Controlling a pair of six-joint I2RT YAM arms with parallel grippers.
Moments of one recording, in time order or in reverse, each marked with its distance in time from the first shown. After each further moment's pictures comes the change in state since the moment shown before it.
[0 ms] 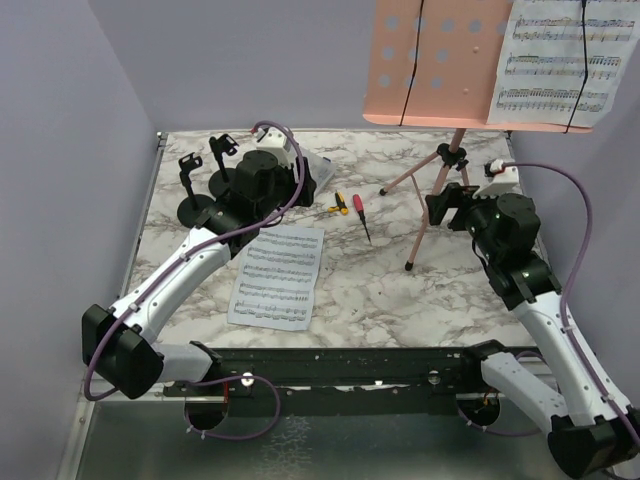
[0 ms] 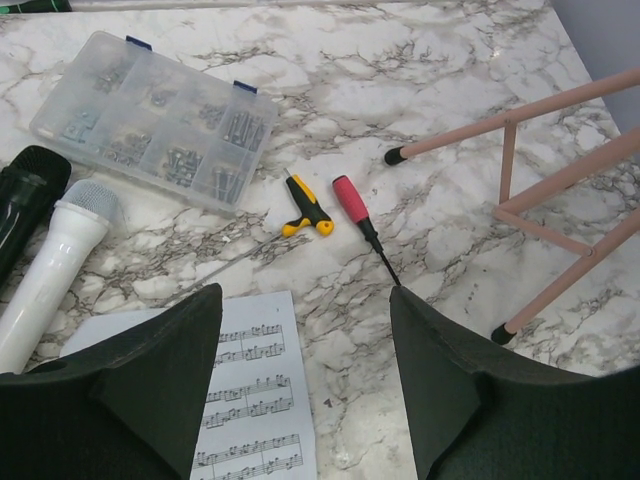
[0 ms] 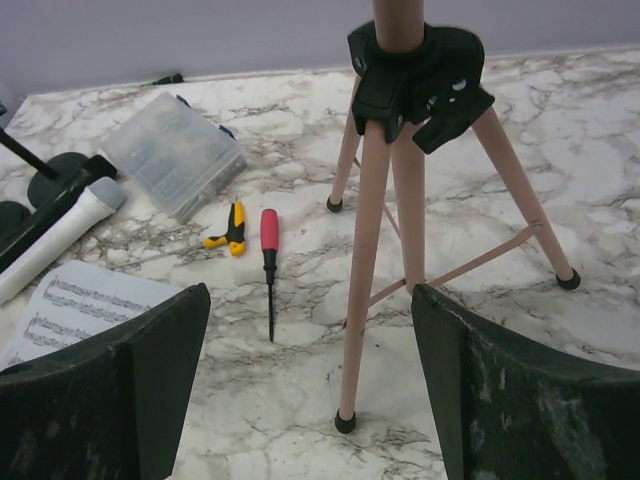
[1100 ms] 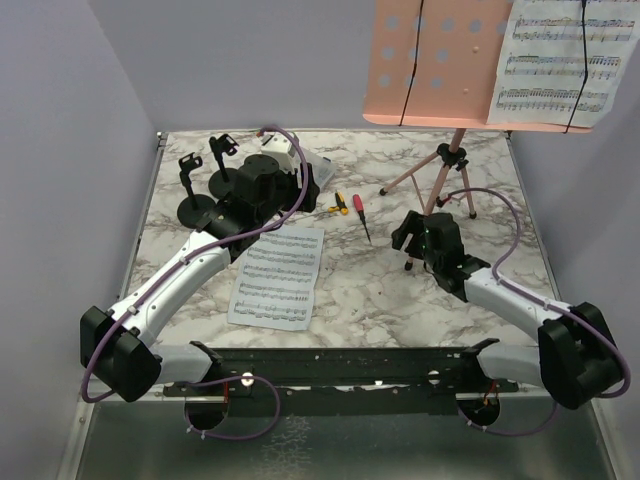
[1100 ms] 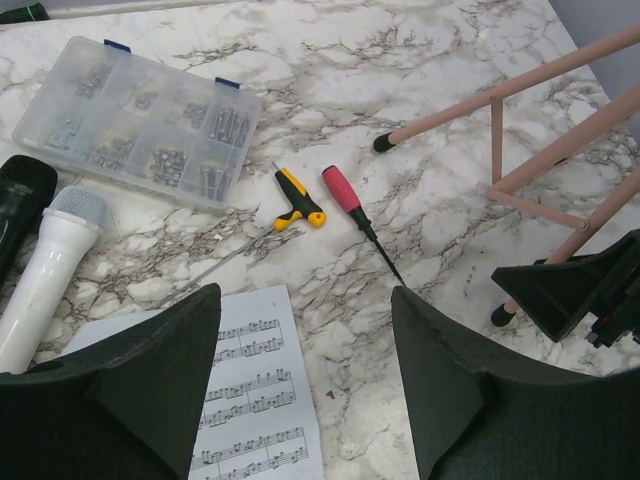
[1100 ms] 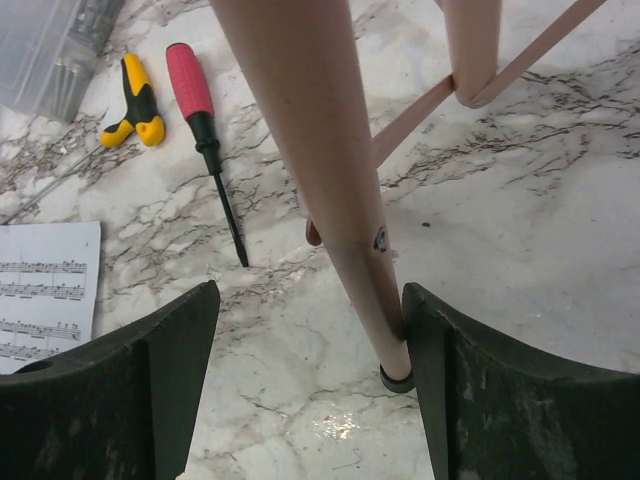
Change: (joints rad) left arm -0.018 -0.023 -0.036 0.019 0.031 0.041; right arm 0.170 0.391 -0.341 0.376 0.173 0.398
